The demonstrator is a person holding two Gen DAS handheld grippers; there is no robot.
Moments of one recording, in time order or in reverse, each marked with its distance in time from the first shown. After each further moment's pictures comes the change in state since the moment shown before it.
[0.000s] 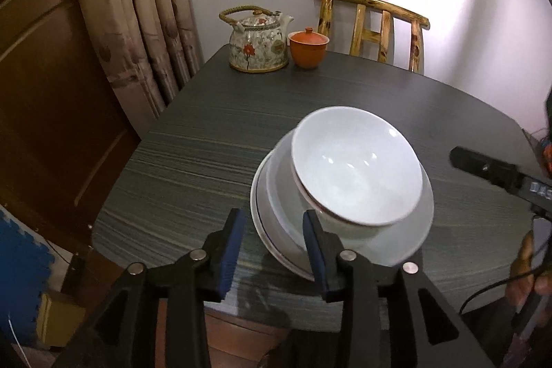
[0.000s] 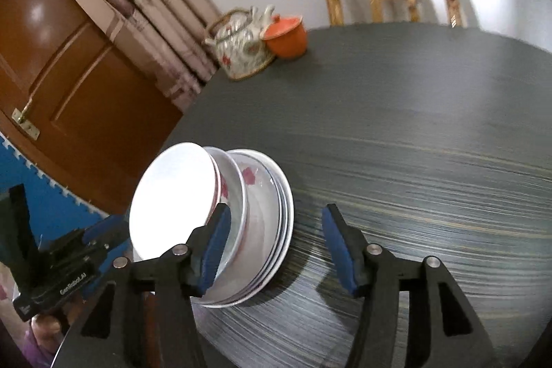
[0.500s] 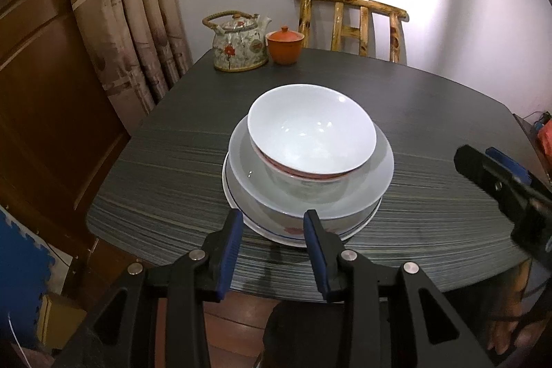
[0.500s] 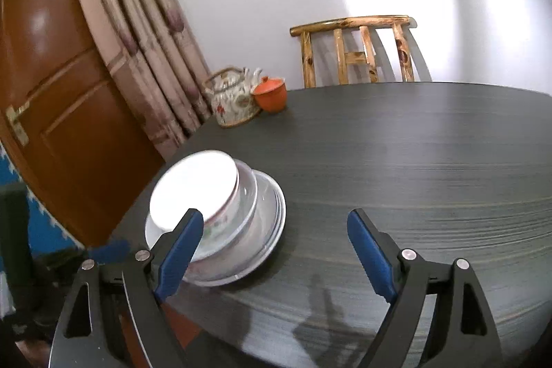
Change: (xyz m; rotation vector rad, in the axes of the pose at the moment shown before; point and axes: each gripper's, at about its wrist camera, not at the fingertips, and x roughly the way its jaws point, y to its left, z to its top) left arm -0.016 -0.026 -0.029 0.046 -0.029 -0.021; right arm -0.063 0.040 -0.062 -0.058 -0.249 -0.174
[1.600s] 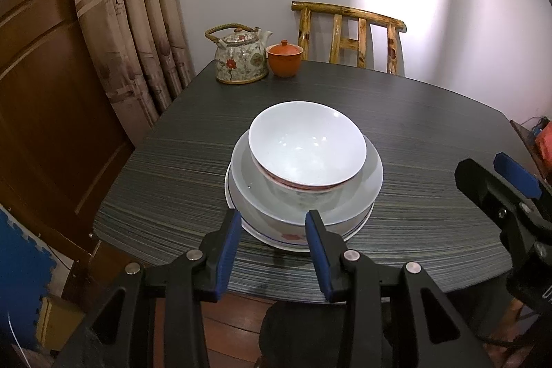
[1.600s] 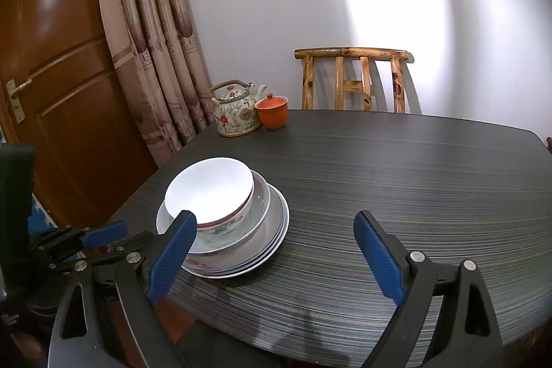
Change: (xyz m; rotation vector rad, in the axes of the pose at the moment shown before) left arm -0.018 0.000 0.006 -0.010 -0.035 0.000; right arm -0.036 0.034 -0.005 -0.066 -0.084 -0.064
